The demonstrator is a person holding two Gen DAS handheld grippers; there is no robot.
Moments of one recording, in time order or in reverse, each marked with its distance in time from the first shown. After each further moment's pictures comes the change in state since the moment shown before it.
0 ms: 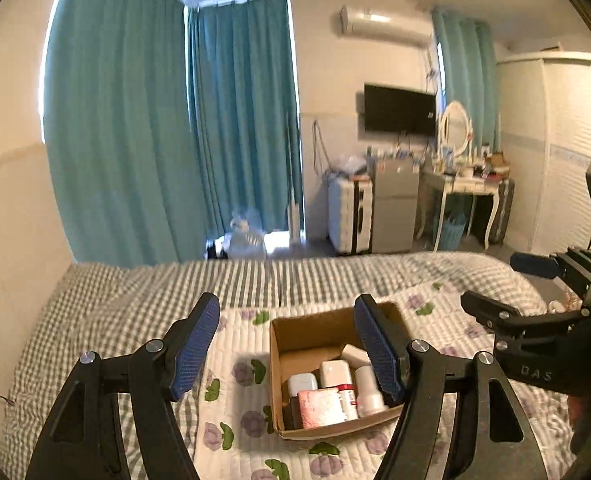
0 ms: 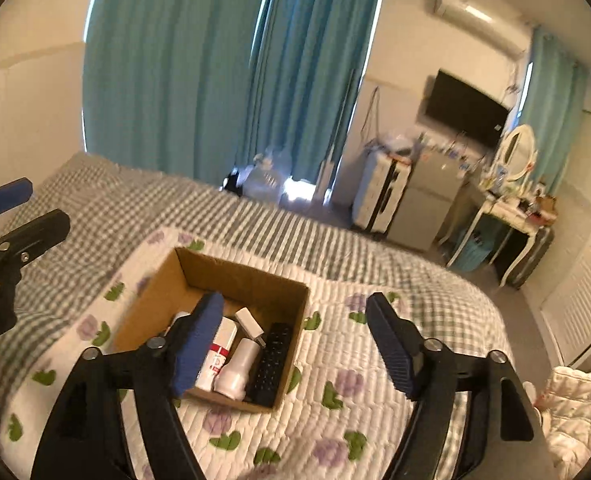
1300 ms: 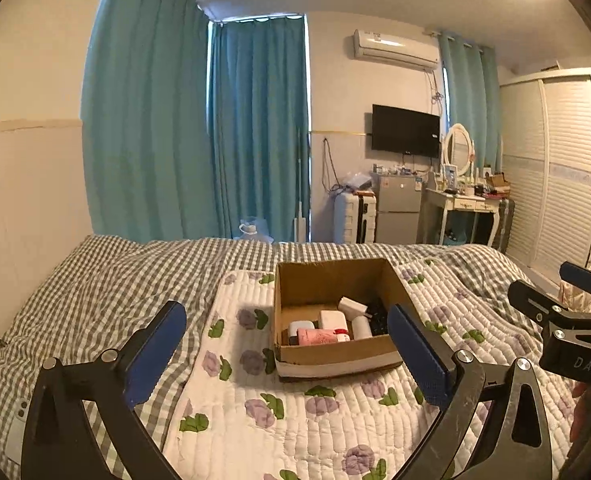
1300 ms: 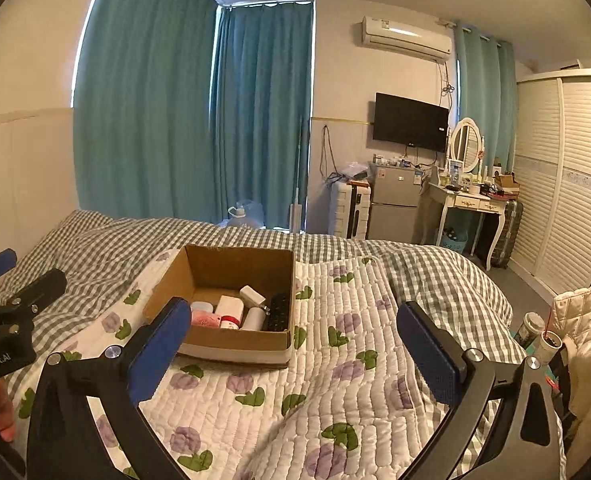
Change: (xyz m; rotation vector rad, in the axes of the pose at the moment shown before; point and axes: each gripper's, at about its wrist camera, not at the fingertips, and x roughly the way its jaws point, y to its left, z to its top) left arm -0.053 -0.005 -0.128 -0.055 -0.057 0.021; right arm -0.090 0.015 -0.140 0.206 -0.206 -0.077
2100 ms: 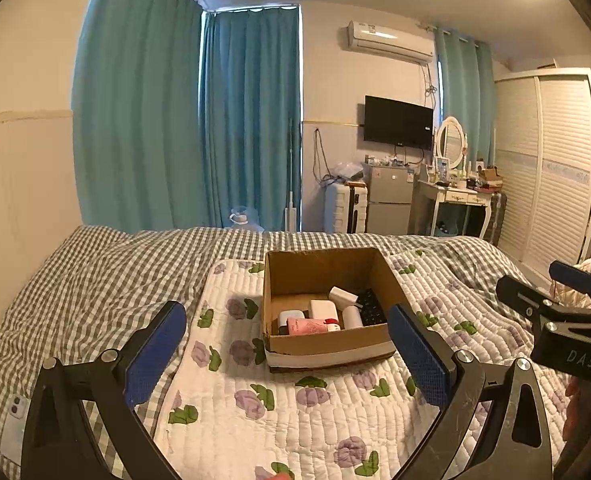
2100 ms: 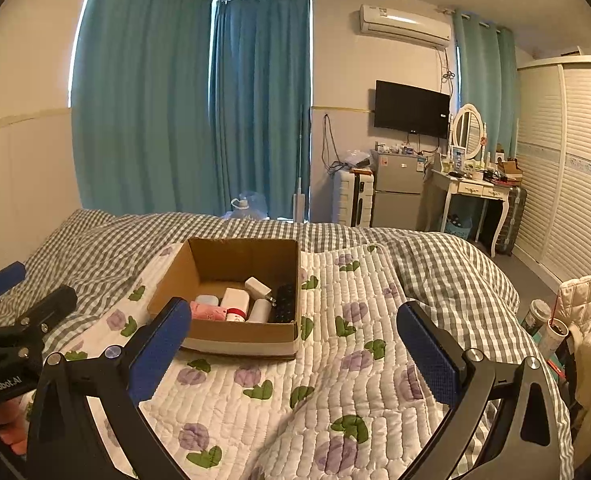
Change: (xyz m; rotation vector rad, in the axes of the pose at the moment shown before) left arm 0.002 0.001 -0.003 -0.014 0.033 -0.026; right arm 0.007 0.002 -0.001 0.027 0.041 0.013
